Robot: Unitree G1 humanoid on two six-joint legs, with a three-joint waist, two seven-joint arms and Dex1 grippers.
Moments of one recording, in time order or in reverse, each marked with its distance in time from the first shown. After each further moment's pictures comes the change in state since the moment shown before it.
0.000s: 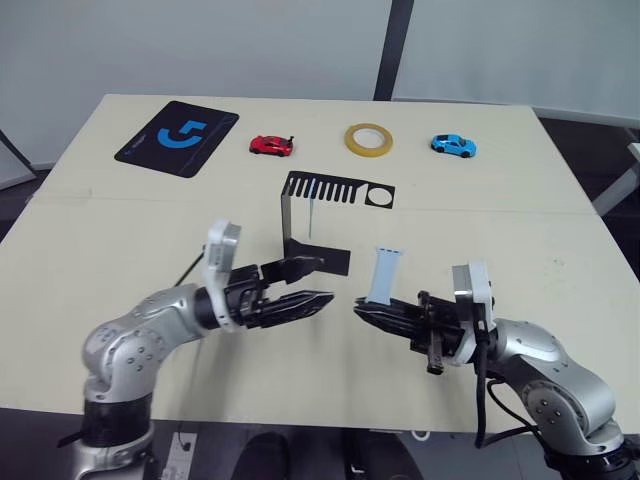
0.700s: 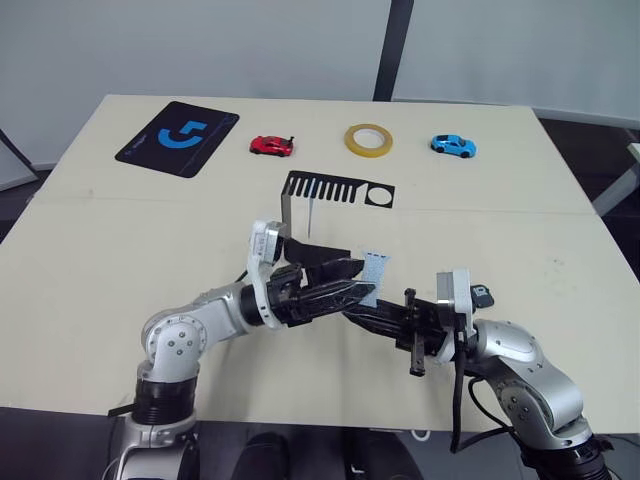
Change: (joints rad) left arm -0.053 -0.113 -0.067 0.073 -0.168 0.100 0.091; right arm -0.016 0.058 0.049 0.076 -0.107 -0.121 0.054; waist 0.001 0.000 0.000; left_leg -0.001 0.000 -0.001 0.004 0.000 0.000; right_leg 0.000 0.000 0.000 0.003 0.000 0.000
